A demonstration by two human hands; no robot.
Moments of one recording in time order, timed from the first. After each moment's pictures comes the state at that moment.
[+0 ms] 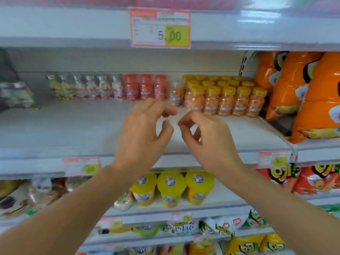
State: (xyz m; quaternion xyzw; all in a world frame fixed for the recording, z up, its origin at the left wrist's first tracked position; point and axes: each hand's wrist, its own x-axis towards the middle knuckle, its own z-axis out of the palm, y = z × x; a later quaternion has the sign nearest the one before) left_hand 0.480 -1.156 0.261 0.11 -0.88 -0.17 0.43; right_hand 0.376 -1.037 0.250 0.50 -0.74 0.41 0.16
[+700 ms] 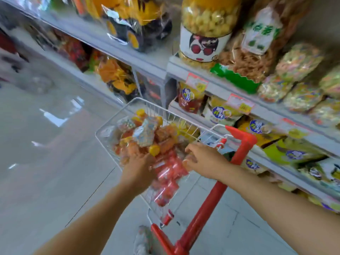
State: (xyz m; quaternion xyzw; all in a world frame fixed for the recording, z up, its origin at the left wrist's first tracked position) left_hand 0.963 -1.212 -0.083 0.61 -0.74 -0.29 -0.05; right_hand 0.748 -1.212 -0.088 0.71 -0.64 -0.01 -0.30
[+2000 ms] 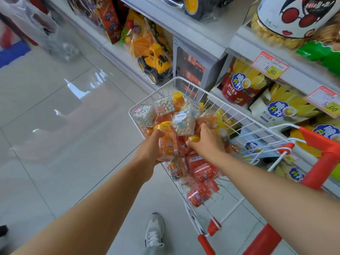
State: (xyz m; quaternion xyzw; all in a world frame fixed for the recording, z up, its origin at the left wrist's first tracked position) left_hand 1.032 -1.246 -0.114 0.66 -0.20 -0.66 0.30; right_hand 0.868 -1.277 -0.169 0.60 -0.74 0.05 -0.29
